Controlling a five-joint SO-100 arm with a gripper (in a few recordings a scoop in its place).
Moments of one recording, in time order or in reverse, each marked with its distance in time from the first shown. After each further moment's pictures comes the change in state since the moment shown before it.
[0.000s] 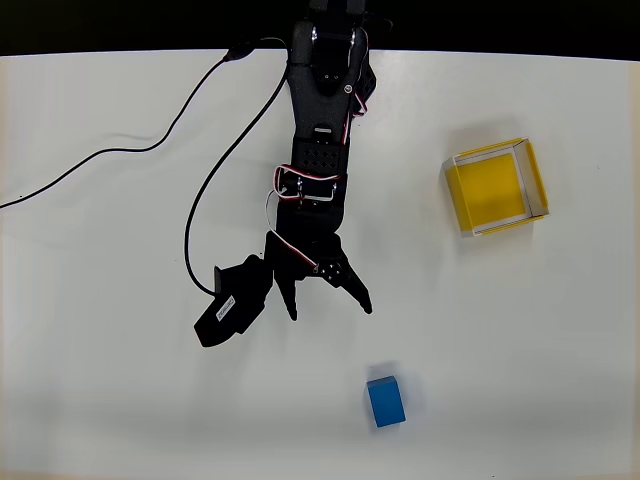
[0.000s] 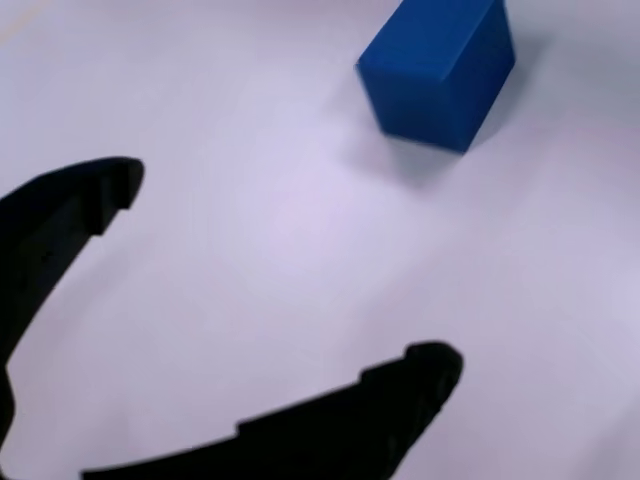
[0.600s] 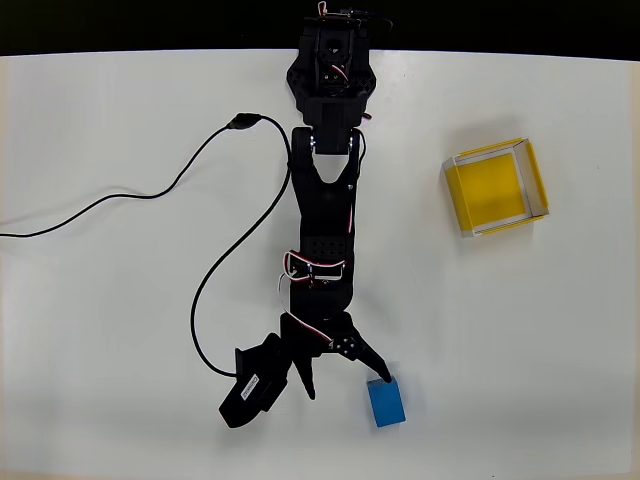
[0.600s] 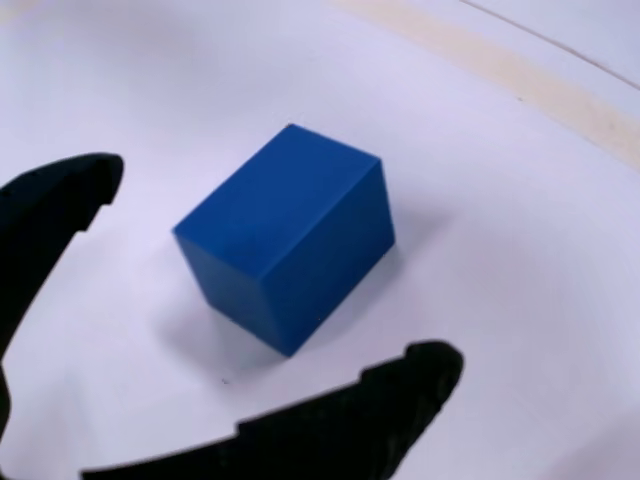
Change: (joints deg) arm -4.7 -40.4 -31.3 -18.5 -0.7
